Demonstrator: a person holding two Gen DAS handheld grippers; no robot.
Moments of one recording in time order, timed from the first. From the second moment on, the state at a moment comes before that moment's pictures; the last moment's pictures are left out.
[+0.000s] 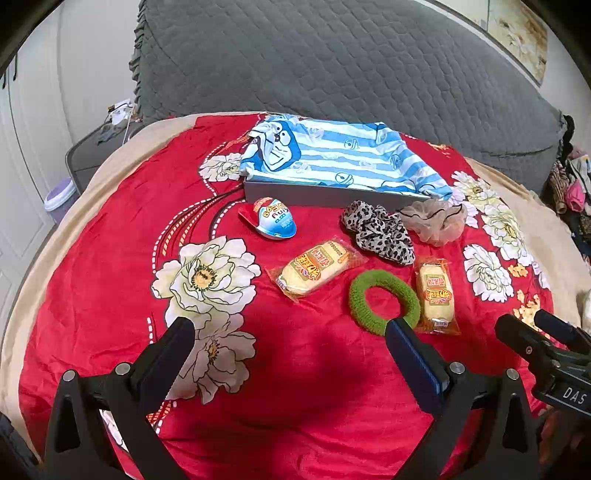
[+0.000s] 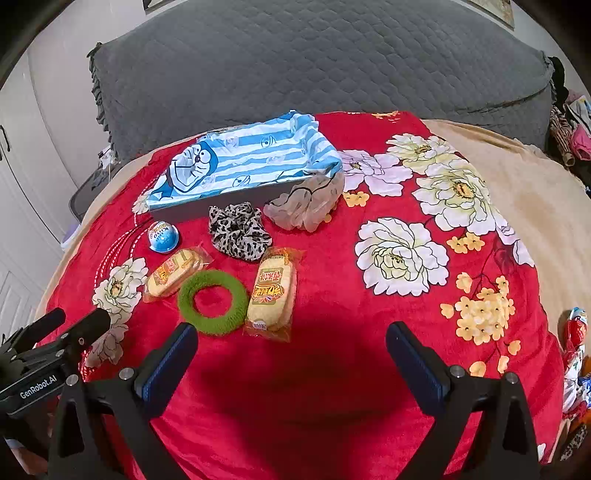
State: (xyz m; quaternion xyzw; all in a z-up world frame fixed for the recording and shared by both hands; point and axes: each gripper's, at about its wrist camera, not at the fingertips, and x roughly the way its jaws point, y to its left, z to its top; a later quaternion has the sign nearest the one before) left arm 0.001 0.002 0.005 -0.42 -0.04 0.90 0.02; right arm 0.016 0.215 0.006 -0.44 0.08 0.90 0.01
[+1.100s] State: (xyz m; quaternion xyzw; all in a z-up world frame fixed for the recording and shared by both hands) left arm 0.006 0.002 0.008 -0.42 -0.05 0.91 0.02; right arm 0.020 0.208 0.015 -0.44 0.07 0.90 0.00
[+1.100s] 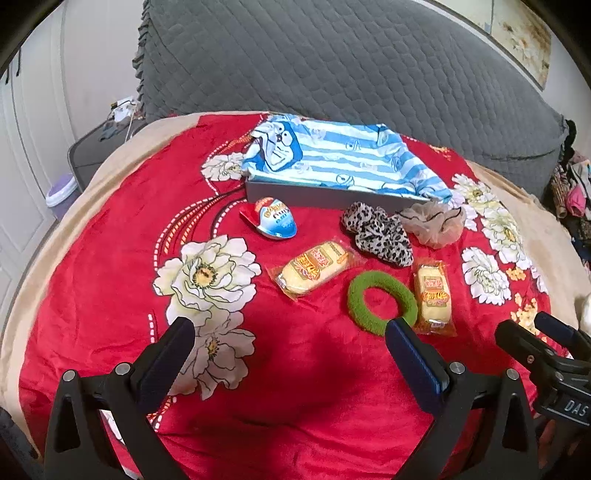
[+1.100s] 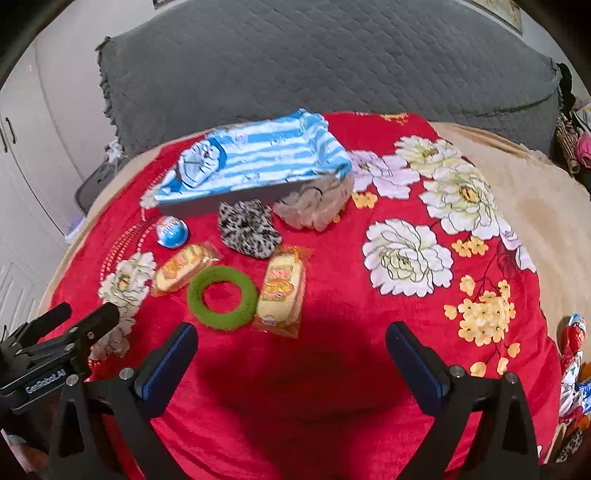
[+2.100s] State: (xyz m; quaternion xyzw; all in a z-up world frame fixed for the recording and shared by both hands) left arm 0.028 -0.009 0.075 -0.35 -0.04 0.94 0.04; right arm 0.054 0.195 0.070 -0.34 0.01 0.94 -0.01
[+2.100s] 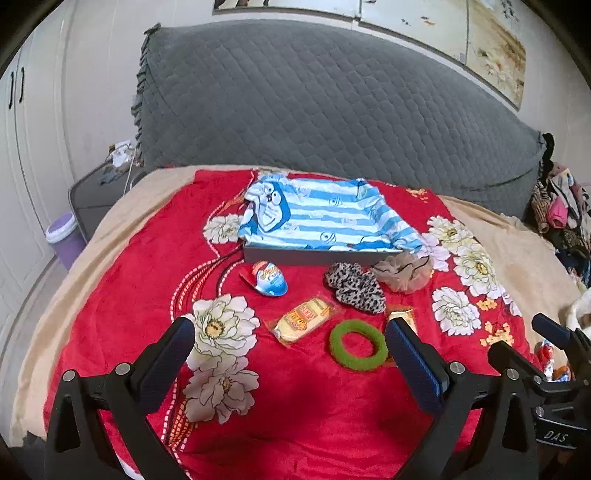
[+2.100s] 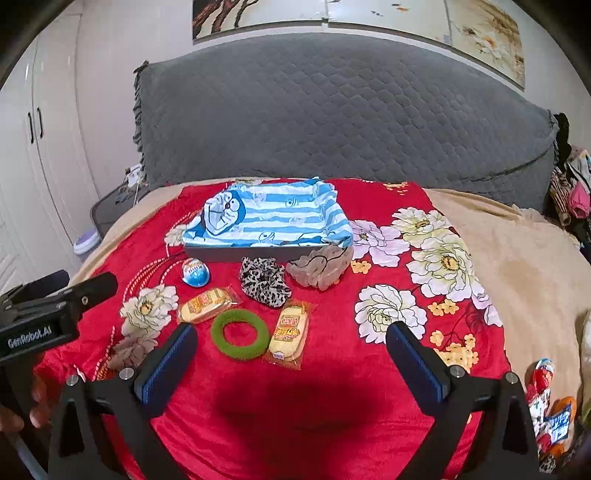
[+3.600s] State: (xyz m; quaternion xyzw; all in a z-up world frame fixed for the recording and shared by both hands) left arm -0.096 0.008 -0.048 -0.46 -0.04 0.89 0.06; right arm -0.087 0.226 -0.002 -0.43 0.02 0.90 0.03
